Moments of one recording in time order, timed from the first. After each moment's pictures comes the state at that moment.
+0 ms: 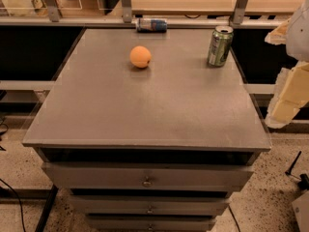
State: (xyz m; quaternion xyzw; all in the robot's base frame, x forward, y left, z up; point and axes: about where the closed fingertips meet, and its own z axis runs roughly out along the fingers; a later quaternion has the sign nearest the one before) arm 0.438 -0.216 0.980 -0.60 0.78 -0.04 0.16
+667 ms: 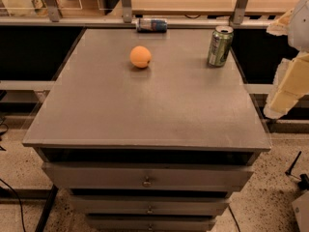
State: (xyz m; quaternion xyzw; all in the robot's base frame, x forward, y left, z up) arm 0.451 -0.217 0.990 -0.60 0.78 -0.04 0.19
